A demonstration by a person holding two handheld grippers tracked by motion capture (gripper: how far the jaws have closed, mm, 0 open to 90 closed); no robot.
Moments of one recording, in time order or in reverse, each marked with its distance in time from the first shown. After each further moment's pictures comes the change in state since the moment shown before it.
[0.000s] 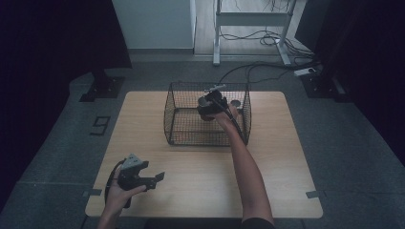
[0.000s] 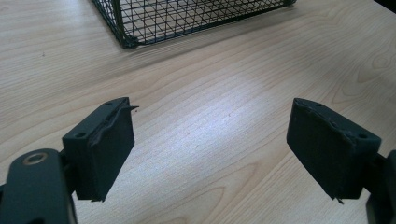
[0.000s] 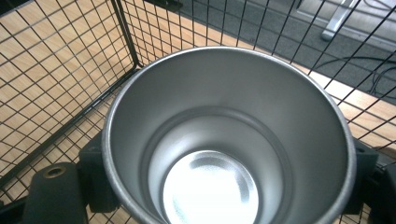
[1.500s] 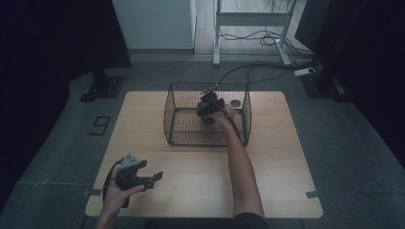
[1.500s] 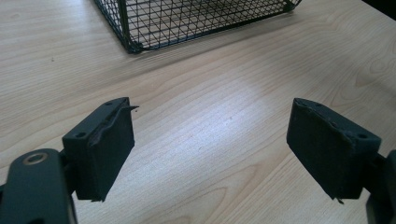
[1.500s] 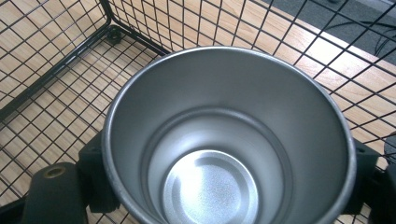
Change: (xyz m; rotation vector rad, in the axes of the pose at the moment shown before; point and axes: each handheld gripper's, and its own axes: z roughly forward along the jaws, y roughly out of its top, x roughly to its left) left arm 0.002 0.001 -0.007 -0.018 0.003 -0.002; right arm -0.002 0.000 0.034 0.165 -0.030 -0.035
